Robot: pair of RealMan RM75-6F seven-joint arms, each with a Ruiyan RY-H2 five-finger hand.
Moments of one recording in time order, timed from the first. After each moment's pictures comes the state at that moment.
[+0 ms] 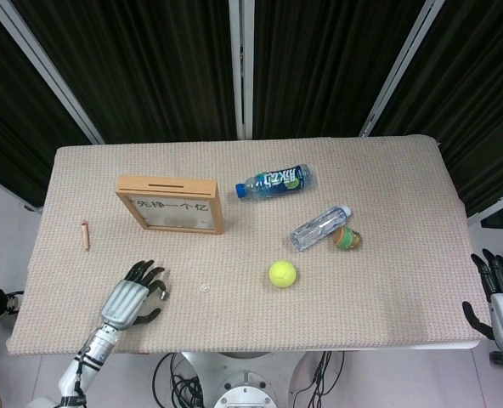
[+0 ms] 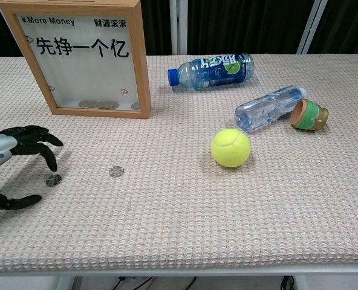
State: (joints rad) left arm -0.31 -1.60 0.05 -1.32 1.60 1.23 0.09; right arm -0.01 -1.09 0.03 -1.55 -1.52 1.54 0.01
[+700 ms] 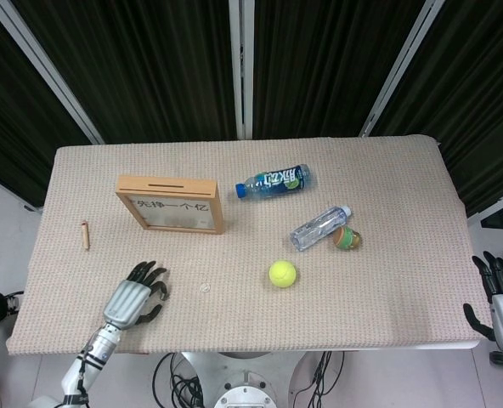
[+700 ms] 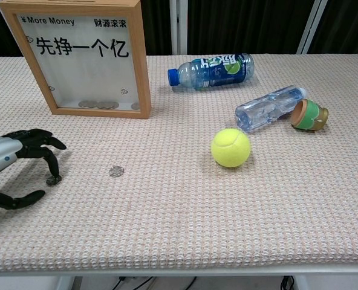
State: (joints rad) left arm -0.32 -1.61 0.05 -1.31 1.58 1.22 0.09; right arm -0.01 -1.09 0.03 -1.55 -1.51 1.52 0.02
